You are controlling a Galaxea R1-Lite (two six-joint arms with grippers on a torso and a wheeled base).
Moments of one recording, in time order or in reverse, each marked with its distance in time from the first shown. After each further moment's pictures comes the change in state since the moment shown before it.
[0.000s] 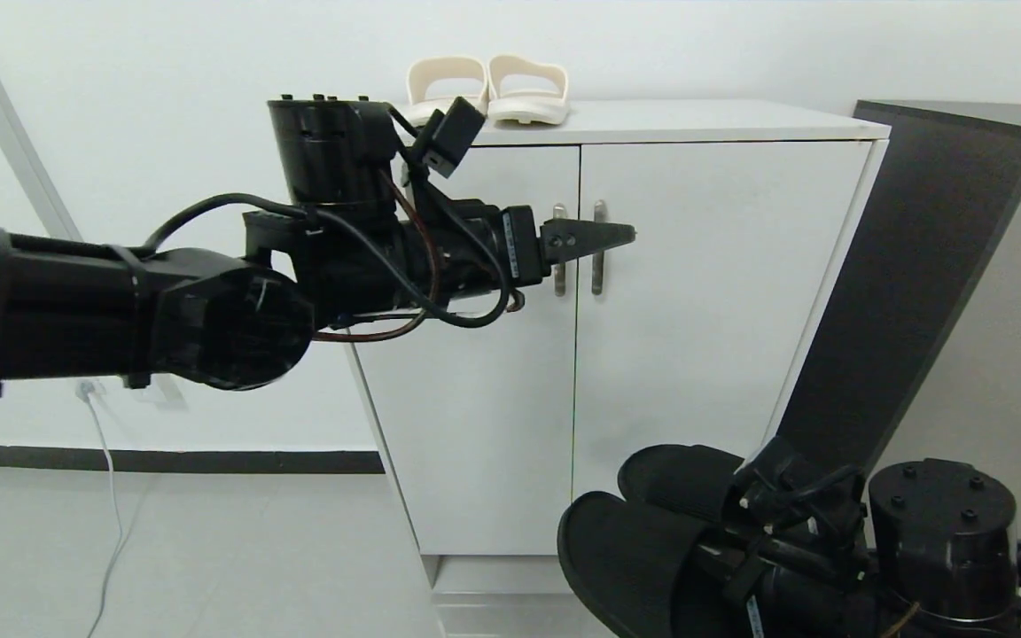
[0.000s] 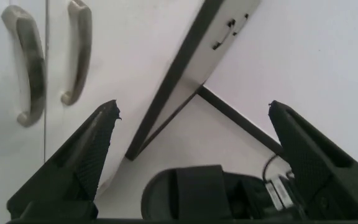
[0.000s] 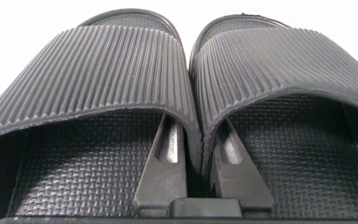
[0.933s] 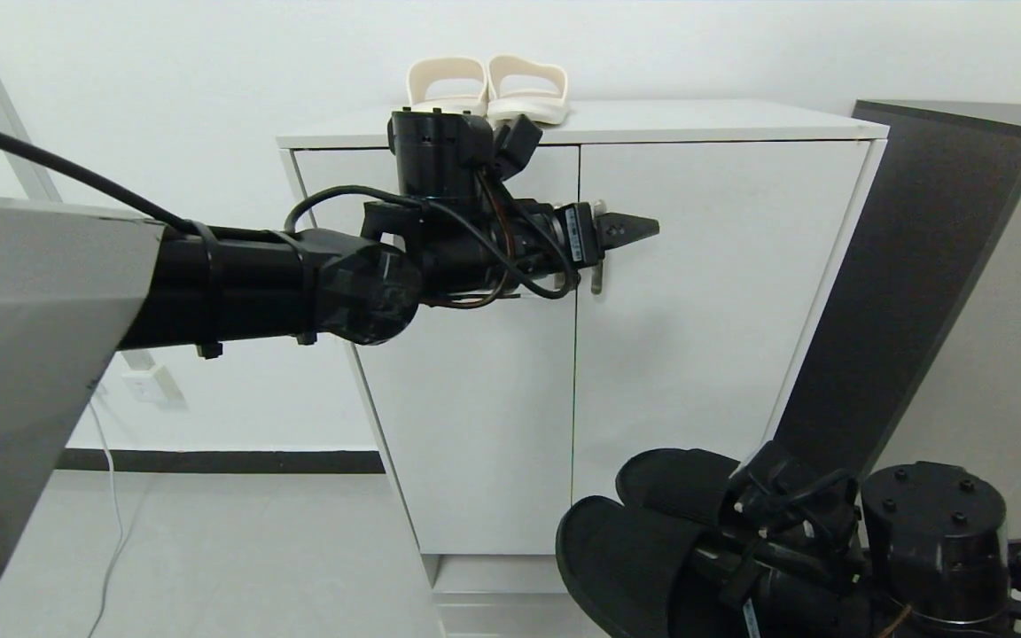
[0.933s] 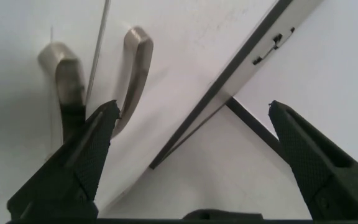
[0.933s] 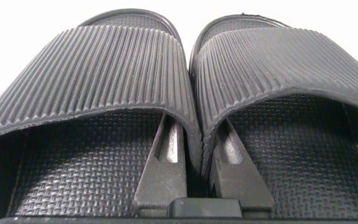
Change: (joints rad) left arm -0.021 0.223 -0.342 0.160 0.196 -0.005; right arm 0.002 0.012 0.000 0.000 0.001 0.001
